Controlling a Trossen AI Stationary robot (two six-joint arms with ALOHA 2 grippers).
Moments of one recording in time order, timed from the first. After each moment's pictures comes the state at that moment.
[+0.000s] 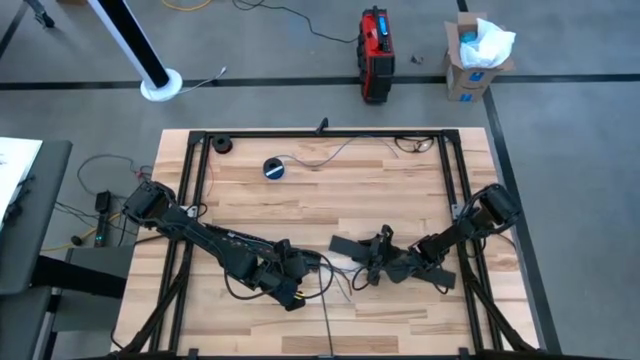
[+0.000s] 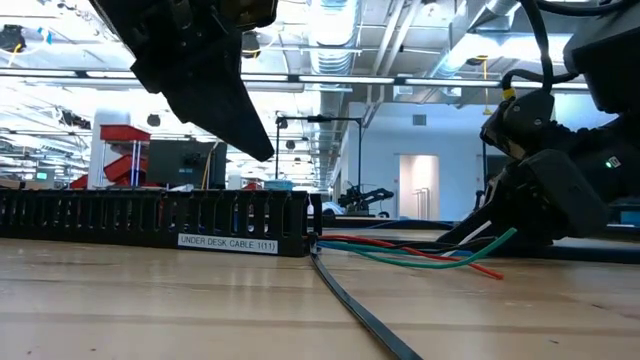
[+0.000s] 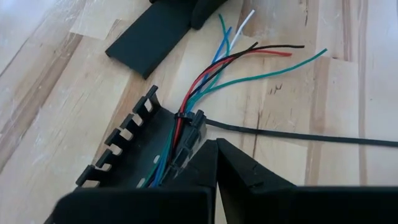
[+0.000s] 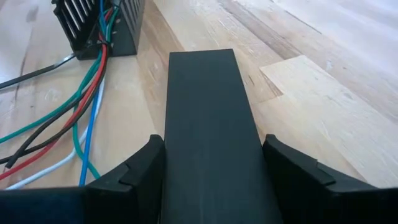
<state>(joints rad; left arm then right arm) -0.52 1.76 1.10 -0.32 -0.50 -0.66 0.50 1.92 0.42 0.67 0.70 0.60</state>
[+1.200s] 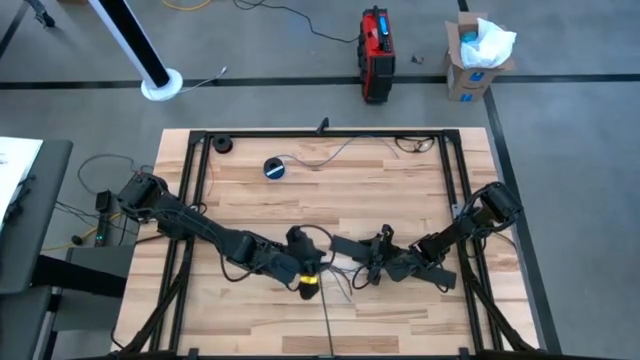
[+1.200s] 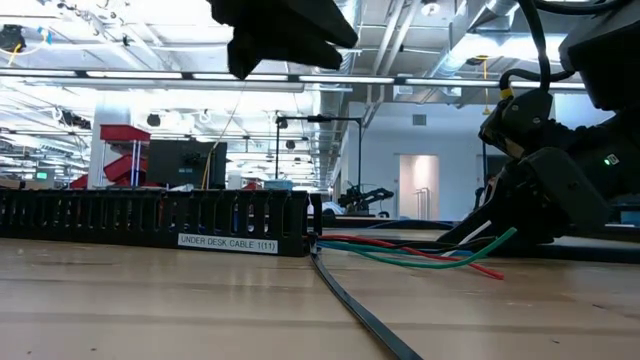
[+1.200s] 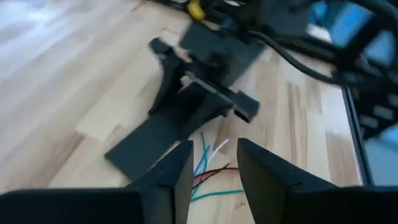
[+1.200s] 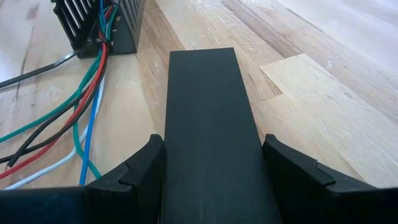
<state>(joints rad) -0.43 1.67 1.10 -0.05 -0.54 -0.63 0.48 1.88 0.42 0.67 0.70 0.59</state>
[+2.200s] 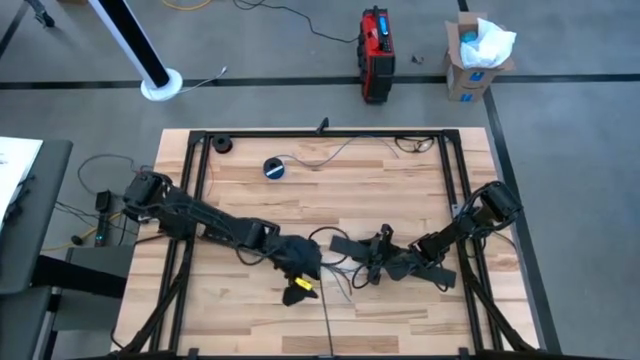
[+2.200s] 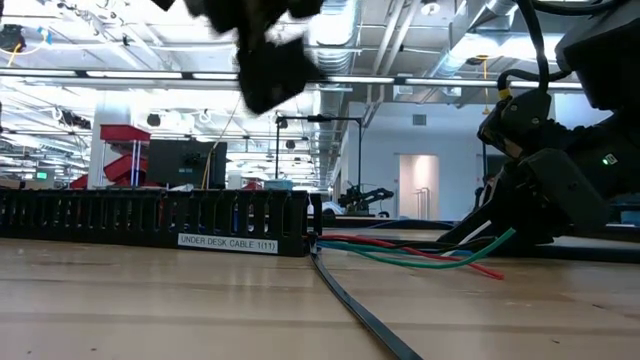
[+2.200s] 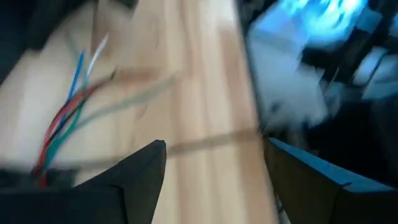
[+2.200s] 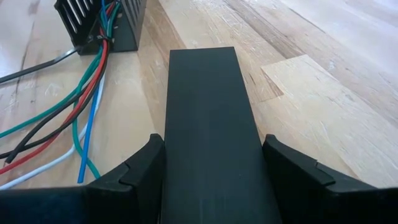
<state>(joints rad) -0.30 1.69 1.10 -0.14 0.26 -0.46 0.46 1.88 0.42 0.67 0.68 0.56</state>
